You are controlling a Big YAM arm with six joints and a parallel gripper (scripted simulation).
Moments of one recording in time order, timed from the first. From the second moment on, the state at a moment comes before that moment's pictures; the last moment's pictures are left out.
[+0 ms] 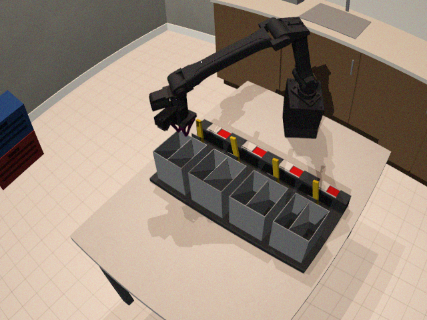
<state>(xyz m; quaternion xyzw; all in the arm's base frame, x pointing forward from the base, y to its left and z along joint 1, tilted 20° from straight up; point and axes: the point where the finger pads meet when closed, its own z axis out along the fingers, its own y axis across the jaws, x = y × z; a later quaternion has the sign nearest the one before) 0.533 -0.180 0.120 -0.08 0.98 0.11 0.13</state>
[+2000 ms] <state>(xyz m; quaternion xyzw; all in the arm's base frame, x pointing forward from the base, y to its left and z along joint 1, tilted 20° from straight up) 0.503 -0.032 0.156 -0.08 0.98 0.11 0.14</state>
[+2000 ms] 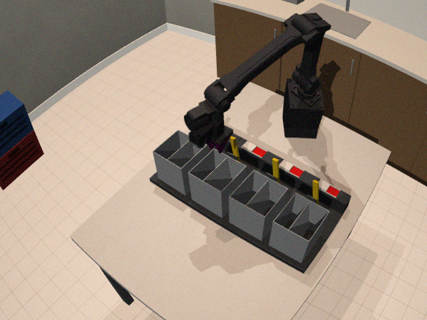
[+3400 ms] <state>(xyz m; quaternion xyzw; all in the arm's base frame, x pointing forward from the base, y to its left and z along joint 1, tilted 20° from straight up) 0.391 -0.070 0.089 -0.08 0.97 0.20 0.13</state>
